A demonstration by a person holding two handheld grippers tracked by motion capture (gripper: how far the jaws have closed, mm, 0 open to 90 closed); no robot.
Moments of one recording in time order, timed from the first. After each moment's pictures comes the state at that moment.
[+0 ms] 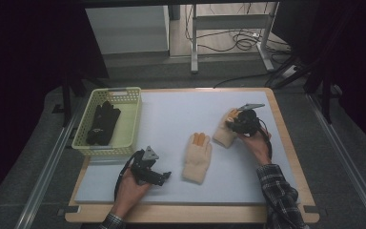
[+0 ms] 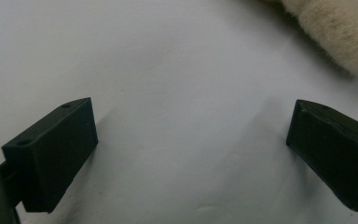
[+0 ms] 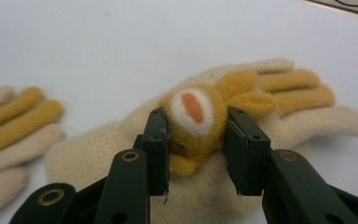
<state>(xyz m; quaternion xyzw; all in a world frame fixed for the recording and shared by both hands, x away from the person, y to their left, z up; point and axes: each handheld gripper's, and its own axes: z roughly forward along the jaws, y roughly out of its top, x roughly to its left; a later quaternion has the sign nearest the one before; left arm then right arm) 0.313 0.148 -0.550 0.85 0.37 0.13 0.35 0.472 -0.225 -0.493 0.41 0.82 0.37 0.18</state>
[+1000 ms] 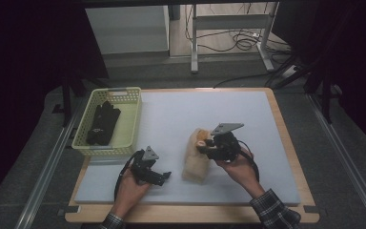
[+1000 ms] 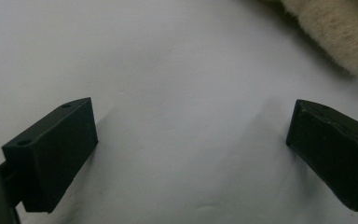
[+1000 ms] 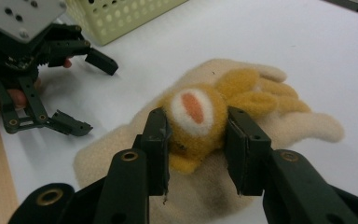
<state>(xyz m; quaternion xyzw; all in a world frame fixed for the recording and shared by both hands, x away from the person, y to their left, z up) 0.313 0.148 -0.550 0.85 0.37 0.13 0.35 0.356 -0.137 -0.457 0.29 0.86 0.41 0.11</state>
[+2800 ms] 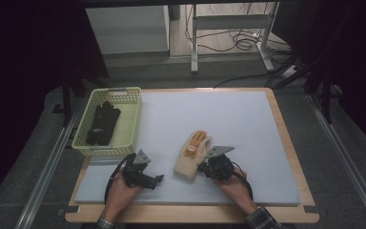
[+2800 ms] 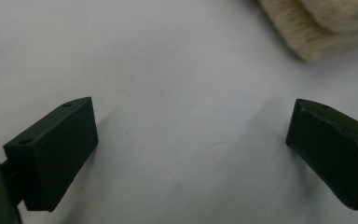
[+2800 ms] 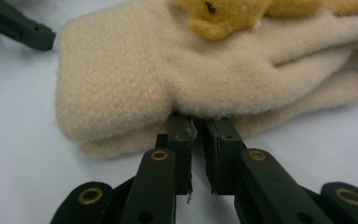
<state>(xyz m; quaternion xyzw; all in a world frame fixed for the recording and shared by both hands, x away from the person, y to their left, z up) 0.298 0.174 -0.550 0.85 0.37 0.13 0.35 0.332 -0.132 -0.532 0.28 0.87 0.38 0.09</state>
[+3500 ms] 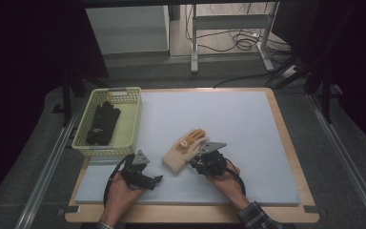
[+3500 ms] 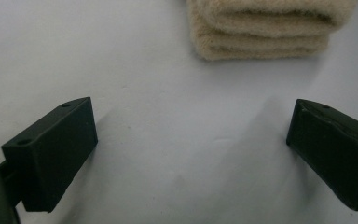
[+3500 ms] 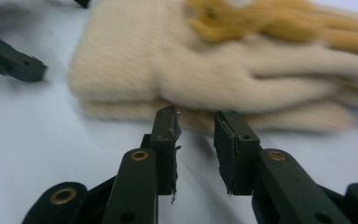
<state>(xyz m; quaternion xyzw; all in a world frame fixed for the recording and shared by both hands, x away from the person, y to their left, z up) 0.298 0.174 -0.551 0.85 0.37 0.13 0.35 0.340 -0.117 -0.525 0.28 0.87 0.38 0.12</state>
